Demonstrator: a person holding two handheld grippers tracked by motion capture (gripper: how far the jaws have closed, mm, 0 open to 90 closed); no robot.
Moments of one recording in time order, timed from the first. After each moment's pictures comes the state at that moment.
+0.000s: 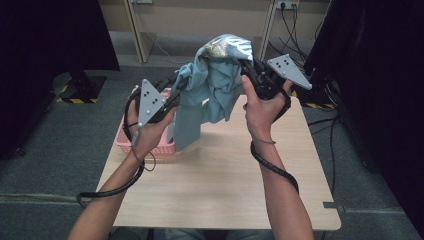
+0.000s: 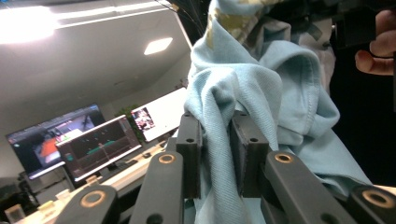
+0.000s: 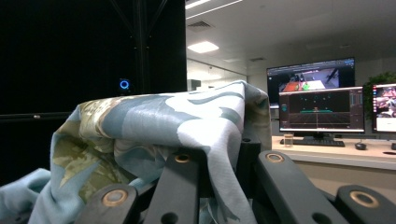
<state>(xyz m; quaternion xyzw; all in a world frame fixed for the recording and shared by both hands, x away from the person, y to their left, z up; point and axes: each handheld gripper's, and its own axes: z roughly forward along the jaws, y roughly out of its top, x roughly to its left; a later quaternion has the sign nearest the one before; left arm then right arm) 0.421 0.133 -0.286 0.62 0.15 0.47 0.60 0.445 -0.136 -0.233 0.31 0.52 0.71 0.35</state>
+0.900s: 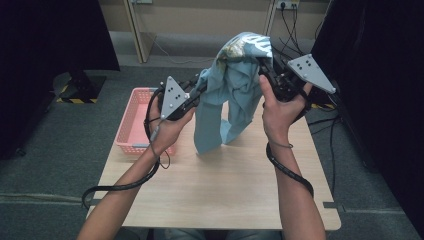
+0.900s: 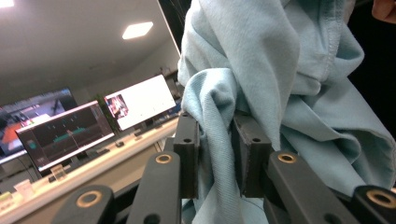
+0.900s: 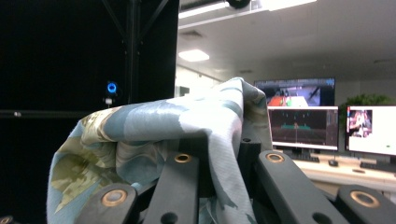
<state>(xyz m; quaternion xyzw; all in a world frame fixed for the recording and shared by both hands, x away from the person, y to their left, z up) 0.436 0.106 -0.295 0.65 0.16 0.43 0.60 0.427 -0.162 -0.220 0.29 0.53 0.70 0.39</state>
